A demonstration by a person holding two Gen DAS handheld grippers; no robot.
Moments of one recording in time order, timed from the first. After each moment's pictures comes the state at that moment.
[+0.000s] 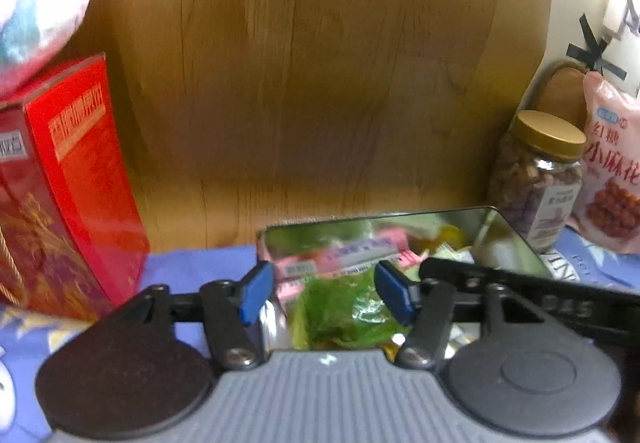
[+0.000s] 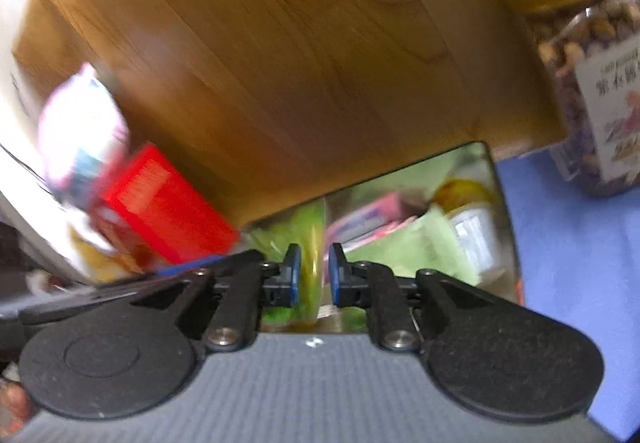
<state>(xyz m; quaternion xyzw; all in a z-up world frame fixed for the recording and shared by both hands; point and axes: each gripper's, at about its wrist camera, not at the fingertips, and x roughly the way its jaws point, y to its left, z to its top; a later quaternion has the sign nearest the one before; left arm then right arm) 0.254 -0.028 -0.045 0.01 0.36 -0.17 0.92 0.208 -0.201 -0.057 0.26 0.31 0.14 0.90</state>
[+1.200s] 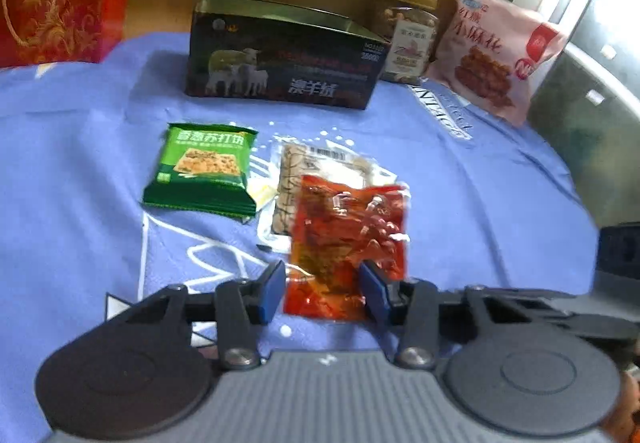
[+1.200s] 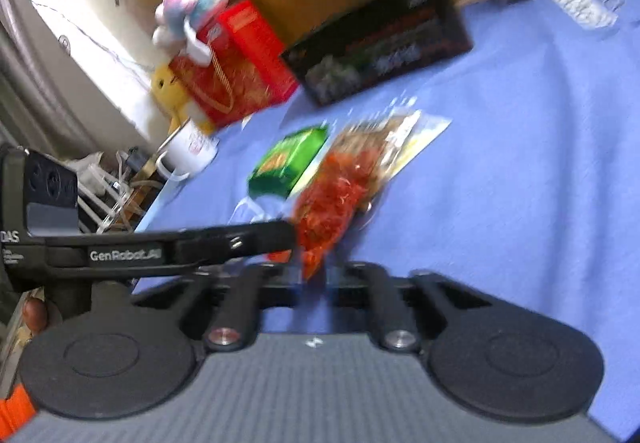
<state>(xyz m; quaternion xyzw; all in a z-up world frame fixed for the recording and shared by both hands) 0.010 -0.009 -0.103 -0.05 0.43 -0.25 0.87 -0.032 -0.180 -0.111 0.26 0.36 0.25 0.86</state>
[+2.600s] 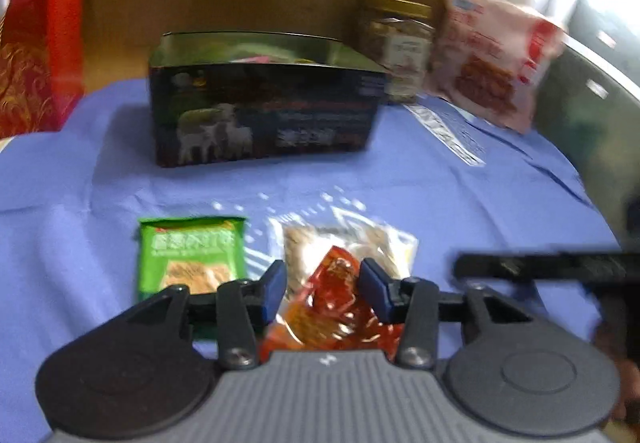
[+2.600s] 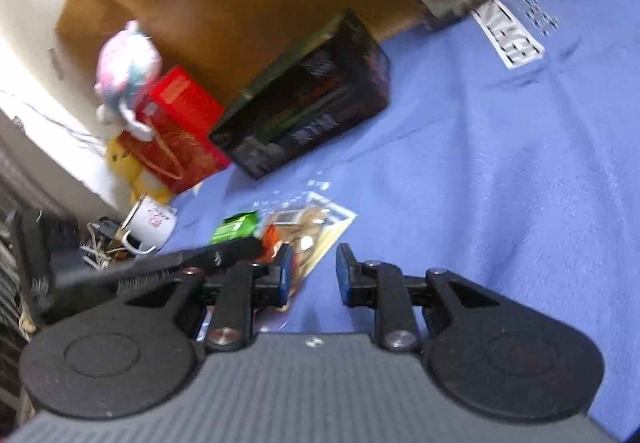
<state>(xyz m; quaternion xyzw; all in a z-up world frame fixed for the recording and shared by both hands) 0.062 -0.023 -0.096 -0.01 0.41 -0.30 0.86 0.014 -0.240 -0.102 0.32 0.36 0.15 0.86</state>
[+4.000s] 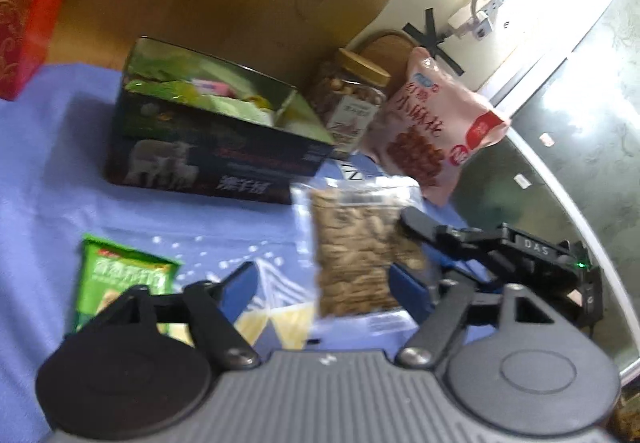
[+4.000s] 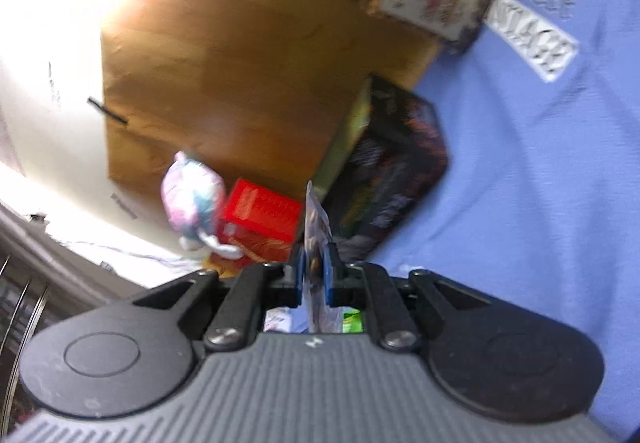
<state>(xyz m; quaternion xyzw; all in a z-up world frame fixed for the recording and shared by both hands) 0.096 0.003 -0.062 -0.18 0.40 -0.37 0.82 0.033 -0.276 -0.079 0.52 0.25 0.21 0.79</state>
